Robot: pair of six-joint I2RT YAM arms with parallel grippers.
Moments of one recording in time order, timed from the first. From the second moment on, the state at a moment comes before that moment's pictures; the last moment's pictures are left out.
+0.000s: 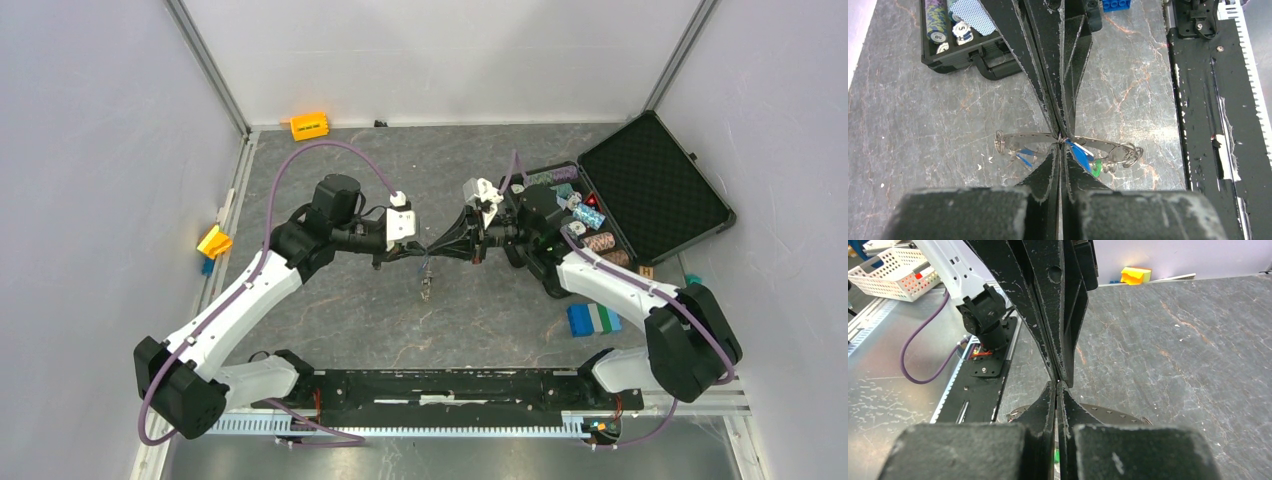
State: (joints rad) left arm -0.58 1.15 1.05 -0.49 0.81 0.66; right arm 0.59 1.37 0.77 0.64 -1.05 0.14
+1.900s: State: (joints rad) left arm -0.53 1.09 1.06 -0.53 0.75 0.62; right arm 0.56 1.35 0.71 0.81 -1.03 0.28
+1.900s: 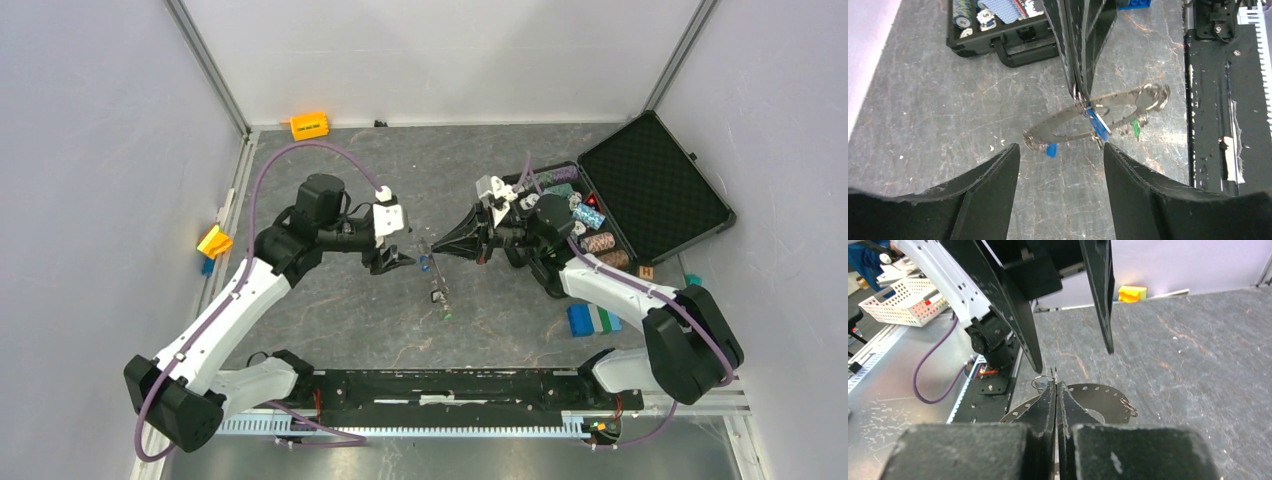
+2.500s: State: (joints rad) left arm -0.52 1.10 0.98 -0.42 0.92 0.55; right arm 0.56 1.37 0.69 1.05 -1.04 0.47
